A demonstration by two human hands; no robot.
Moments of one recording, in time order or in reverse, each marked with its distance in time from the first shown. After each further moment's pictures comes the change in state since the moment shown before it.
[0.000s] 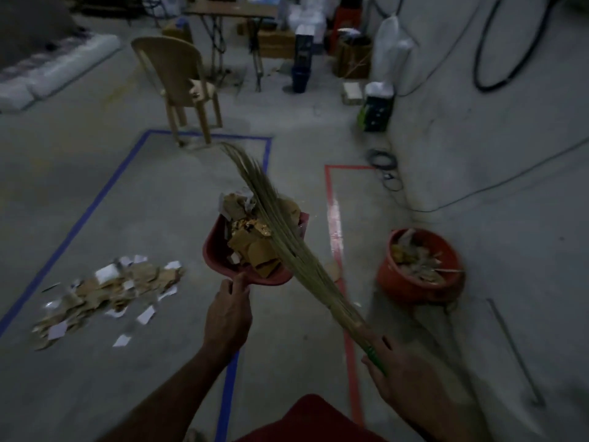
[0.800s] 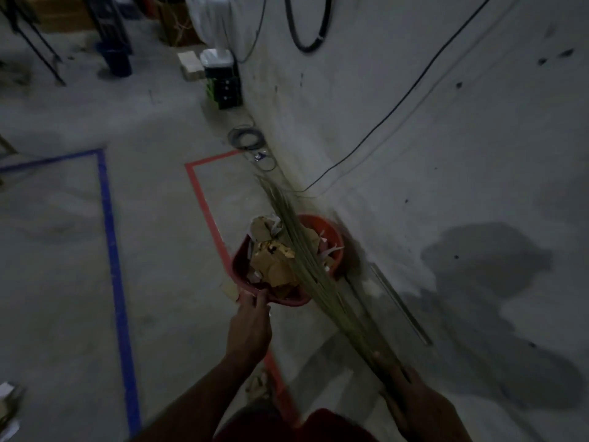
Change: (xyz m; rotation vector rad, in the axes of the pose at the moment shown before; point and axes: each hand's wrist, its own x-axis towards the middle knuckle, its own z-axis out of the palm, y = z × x) left_hand 0.144 0.323 0.248 0.067 -0.454 0.457; right_hand -0.014 0.281 -0.056 0.148 -0.076 0.593
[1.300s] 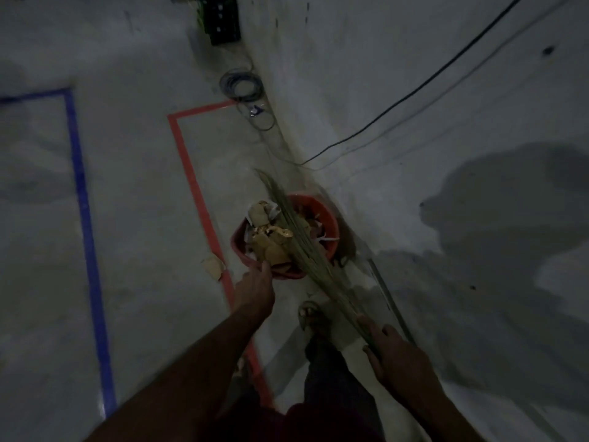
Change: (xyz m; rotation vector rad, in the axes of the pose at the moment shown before) left_hand 0.191 0.056 0.080 0.115 -0.242 -0.147; right_hand 0.201 0.090 -0.029 -0.150 -0.034 -0.053
